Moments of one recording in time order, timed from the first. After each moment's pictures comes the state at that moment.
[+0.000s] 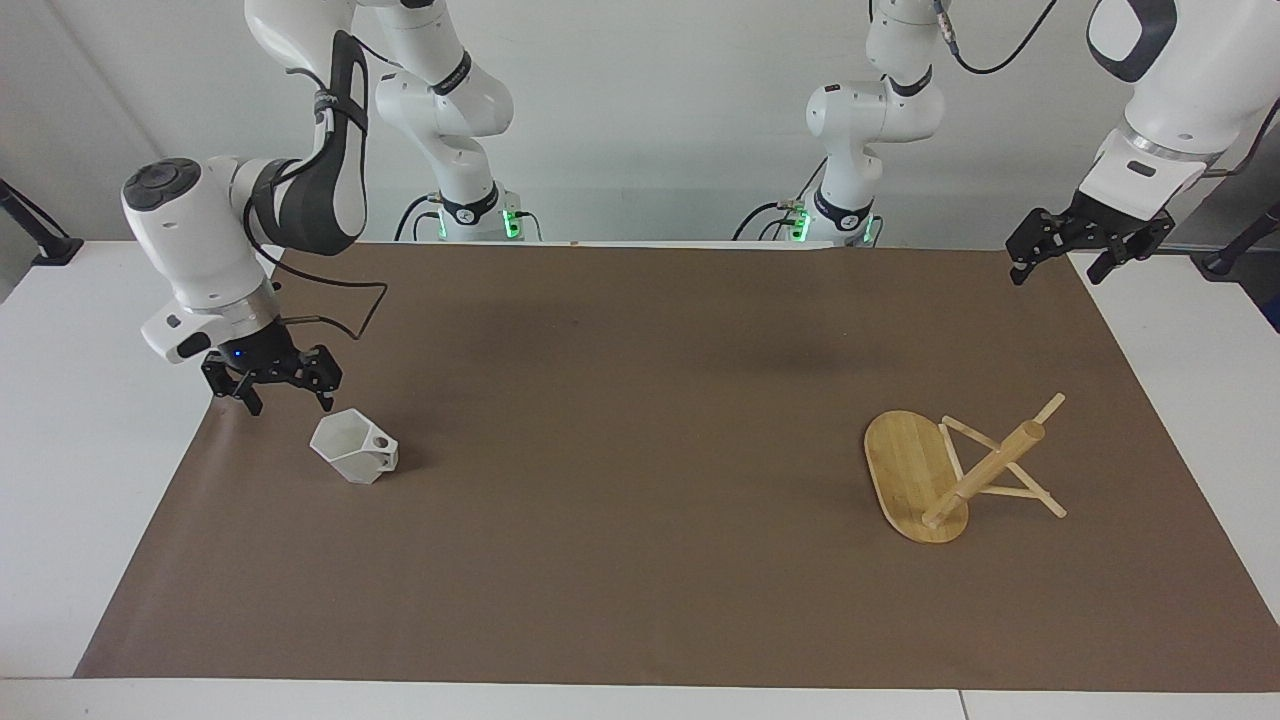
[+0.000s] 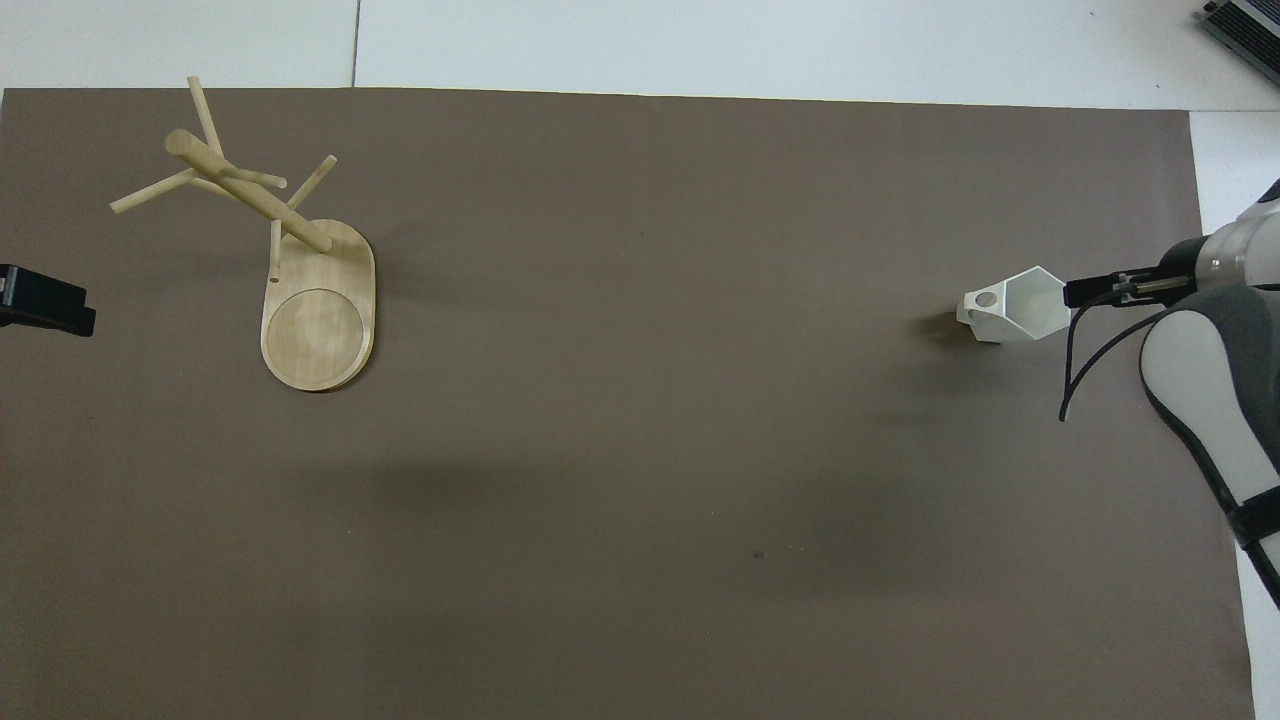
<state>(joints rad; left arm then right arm) -0.06 0.01 0.05 -1.53 0.04 1.53 0.07 -0.10 0.16 -0.08 -1.90 0.02 2.22 -0.28</state>
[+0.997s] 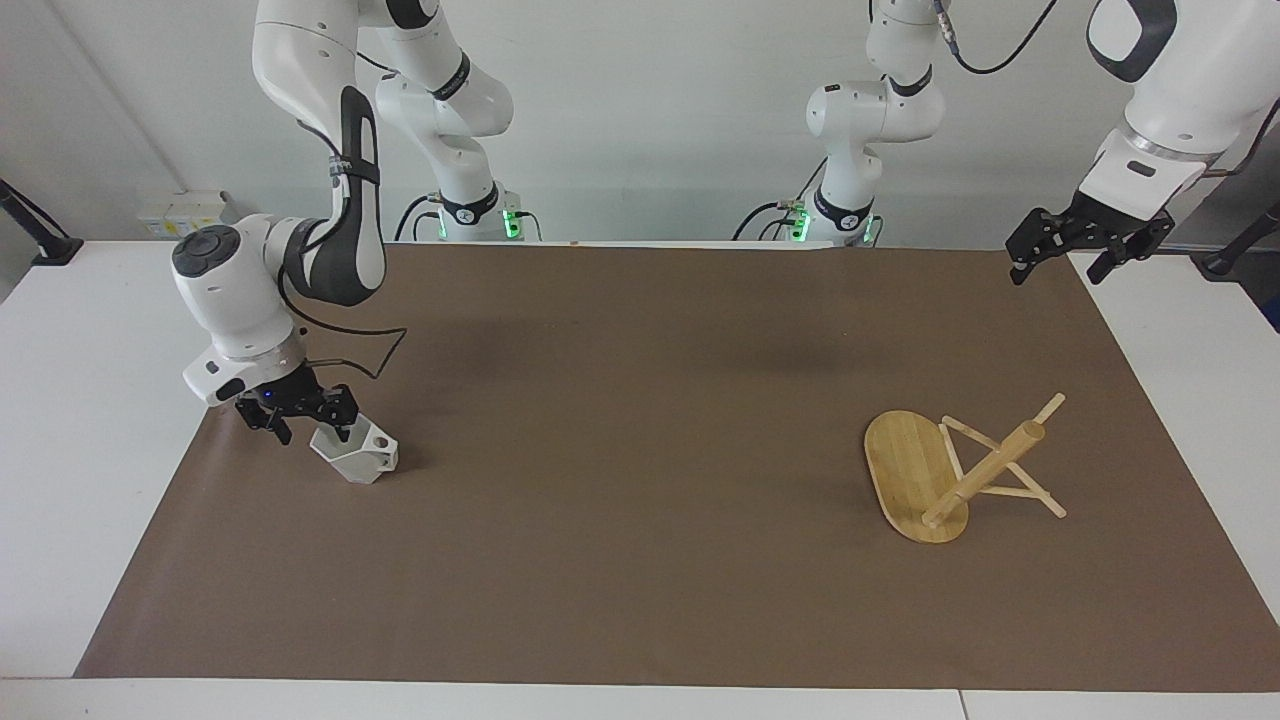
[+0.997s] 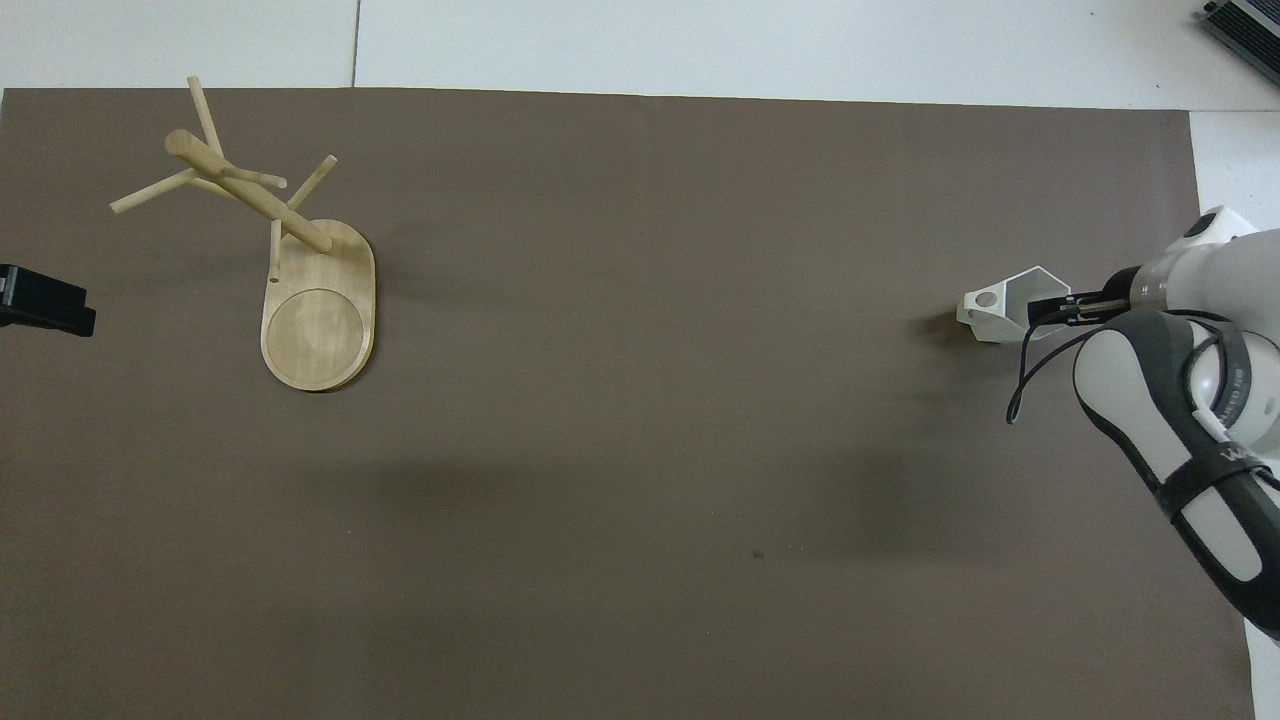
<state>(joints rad) -0.06 0.01 0.05 -1.53 0.04 1.53 0.07 -0.11 0.25 -0.08 -1.98 0.02 2.38 -0.26</state>
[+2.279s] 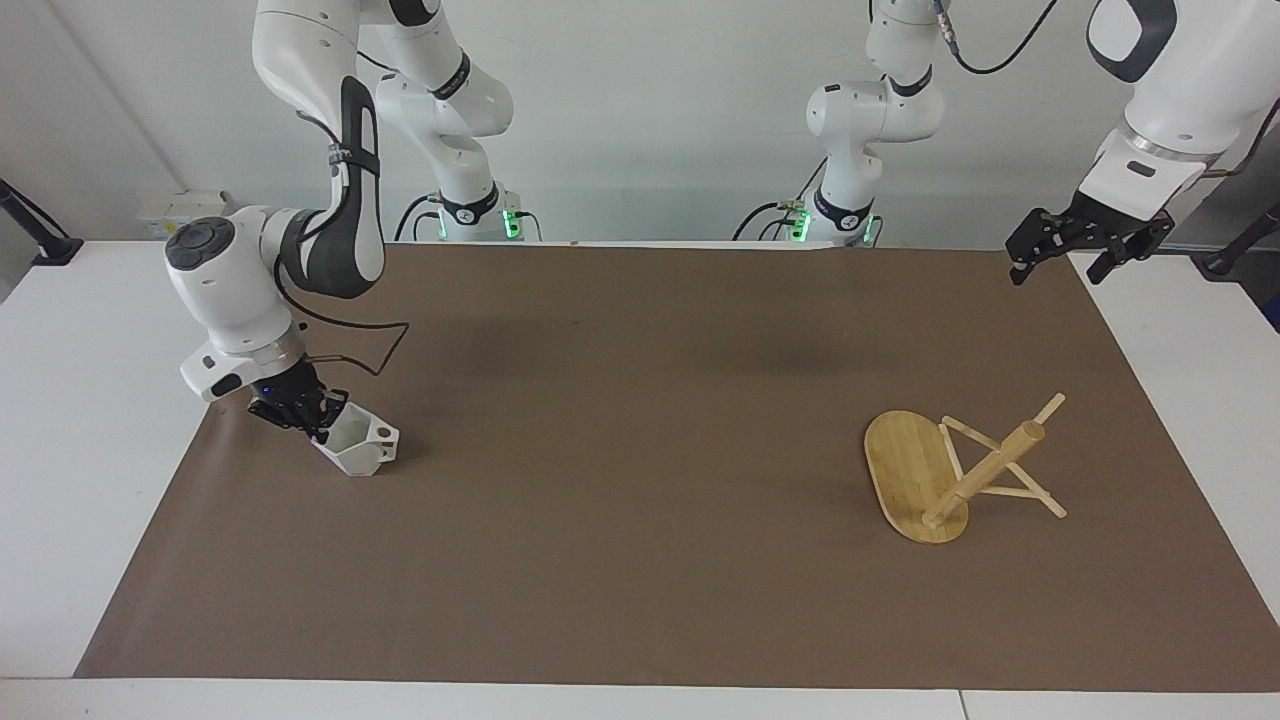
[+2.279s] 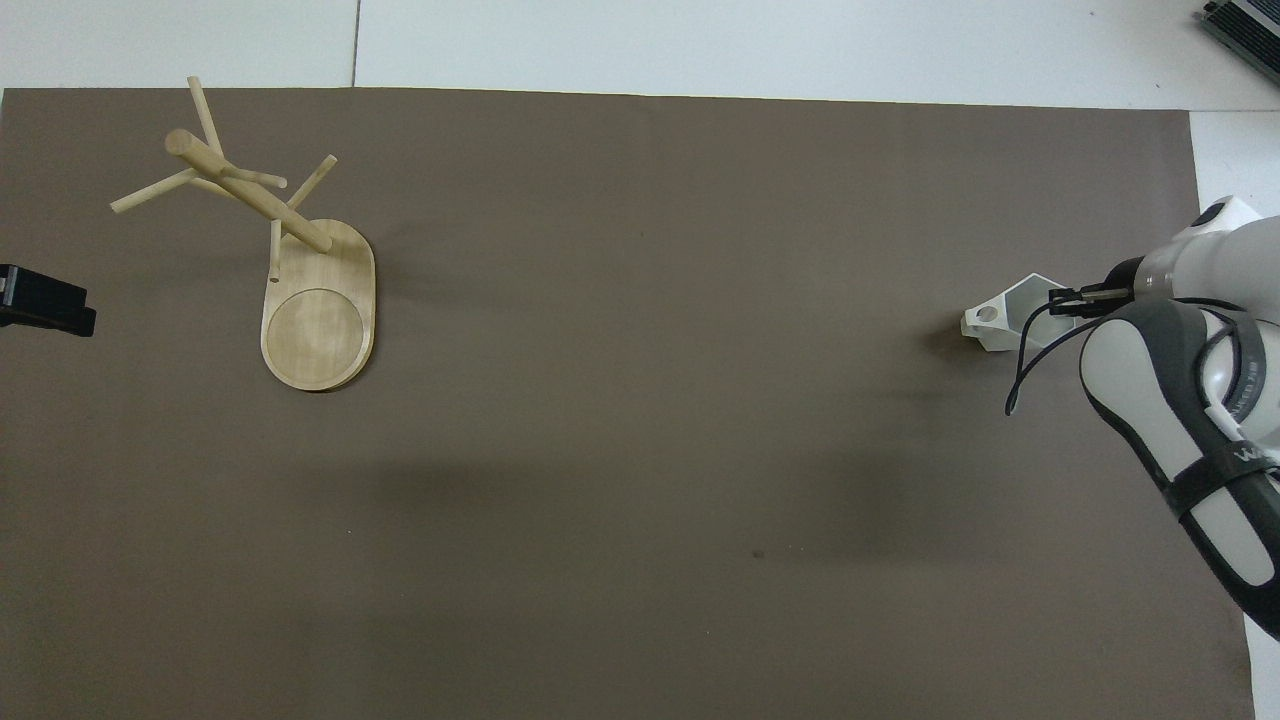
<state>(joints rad) -0.06 0.01 0.05 -1.53 0.04 1.53 0.07 -0.10 0.24 -0.07 -1.95 0.04 2.30 -0.21</state>
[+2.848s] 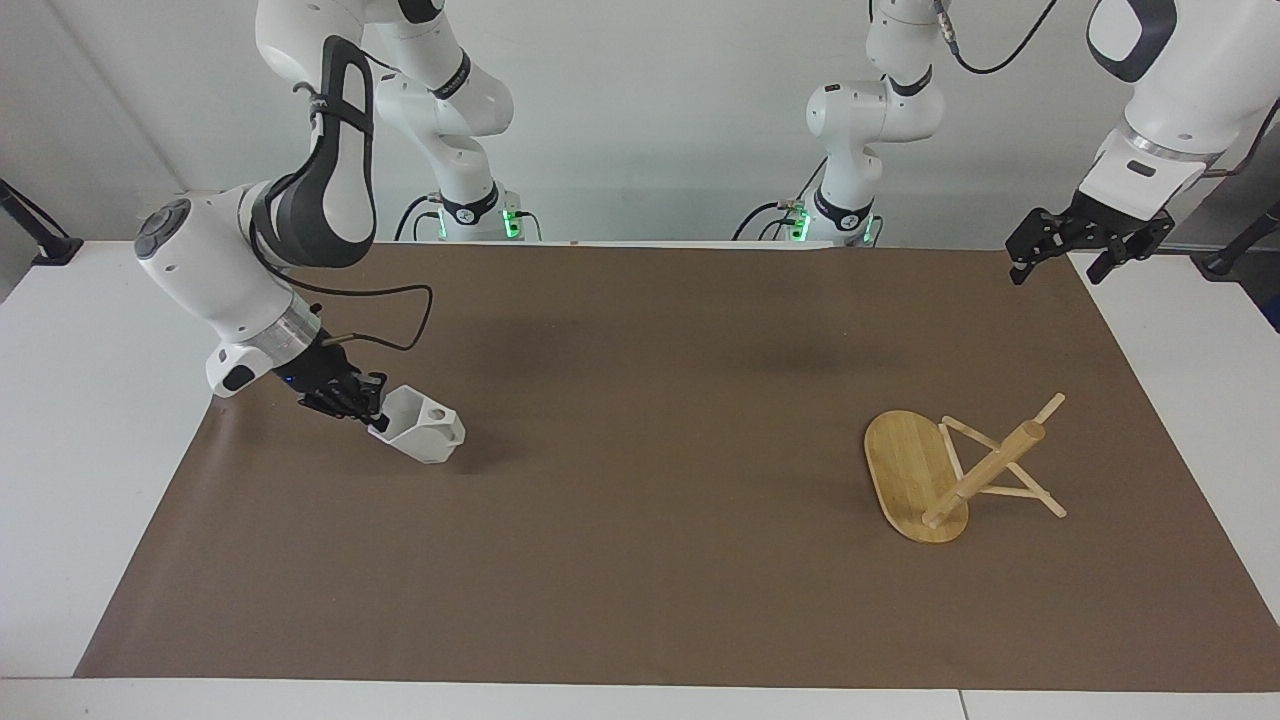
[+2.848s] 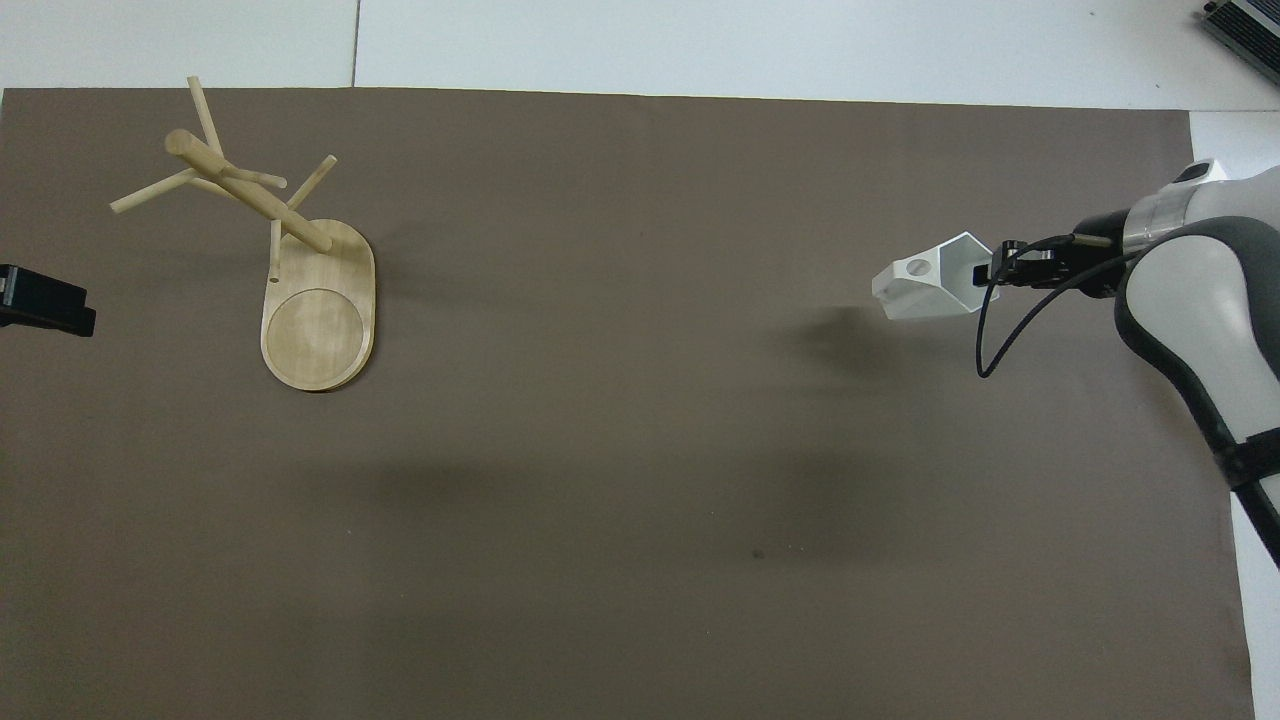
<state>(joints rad) -0.06 0.01 0.05 -1.53 0.04 1.53 0.07 -0.09 0.23 0.03 -1.77 0.47 2.08 -0.20</state>
